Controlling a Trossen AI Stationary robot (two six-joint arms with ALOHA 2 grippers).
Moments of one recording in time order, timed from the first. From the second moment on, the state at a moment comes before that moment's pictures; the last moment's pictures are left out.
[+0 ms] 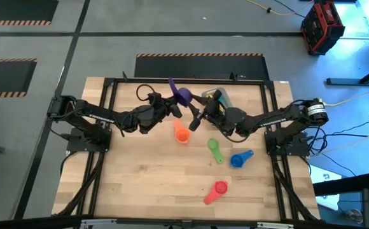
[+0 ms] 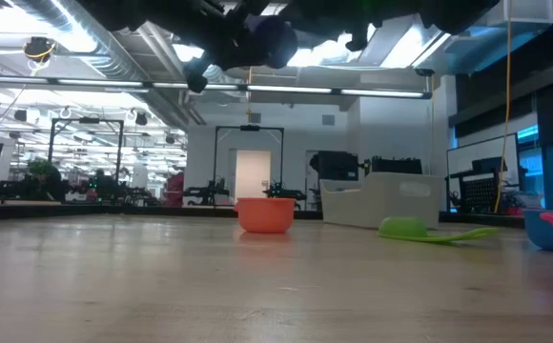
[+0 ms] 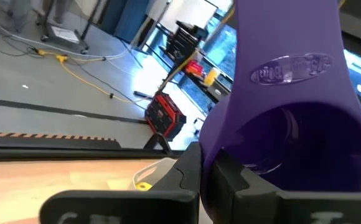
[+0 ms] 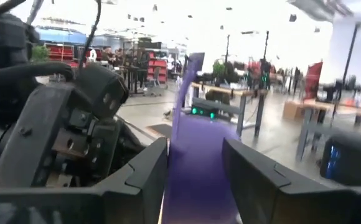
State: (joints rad) left arm -0.01 1.45 0.80 0.68 -0.85 -0.61; right arm 0.05 1.57 0.90 0.86 0.66 -0.16
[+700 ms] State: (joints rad) left arm -0.03 1.45 0.80 0.51 -0.78 -0.52; right arm -0.05 1.44 0.90 0.79 0.17 0.10
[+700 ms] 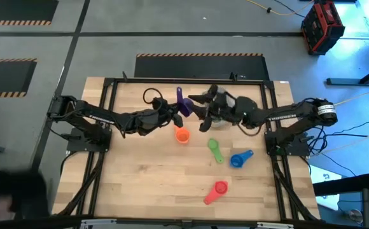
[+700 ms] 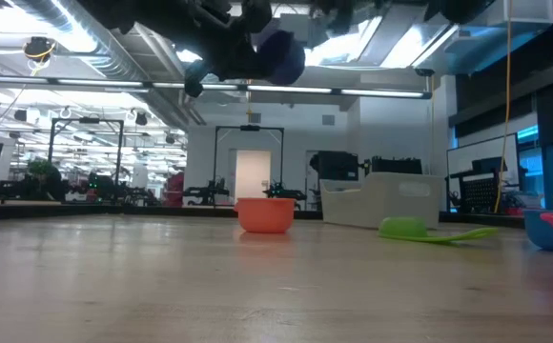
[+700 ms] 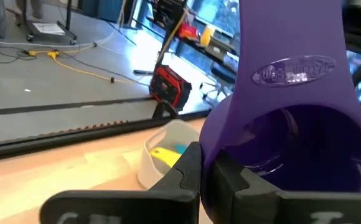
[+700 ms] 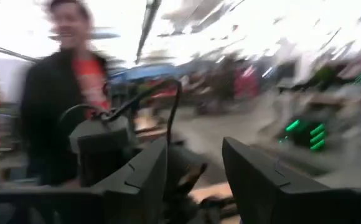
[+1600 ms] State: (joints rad) left arm -0.07 1.45 0.80 0.48 -0.77 -0.49; right arm -0.15 1.51 0.93 0.63 -0.01 0.31
